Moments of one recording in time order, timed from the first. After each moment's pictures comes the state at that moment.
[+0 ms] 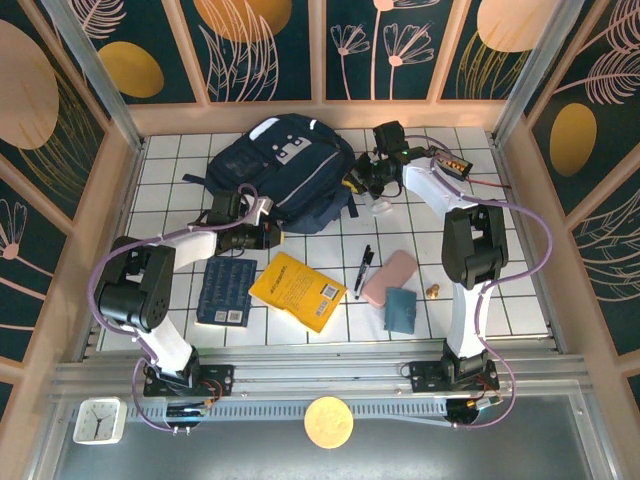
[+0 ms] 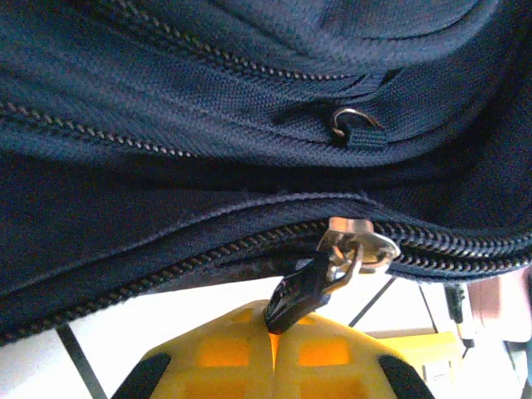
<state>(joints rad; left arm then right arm) -0.27 1.70 0.85 -0.04 0.65 -0.26 0.35 2.01 1.67 -0.60 -0.47 1.01</state>
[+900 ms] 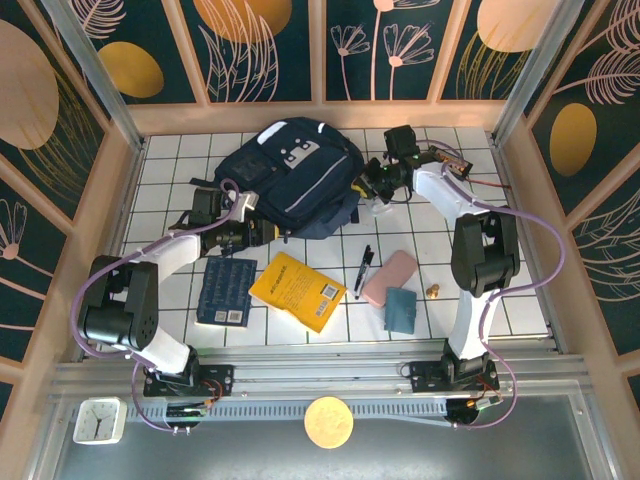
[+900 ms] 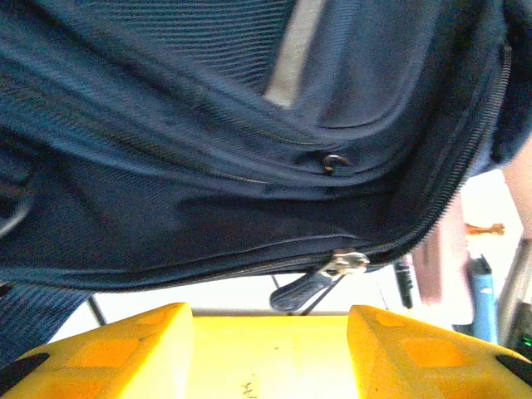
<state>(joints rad) -0.18 1.56 0.81 -0.08 0.77 -0.25 0.31 1.92 1.58 -0.62 -0.48 1.00</state>
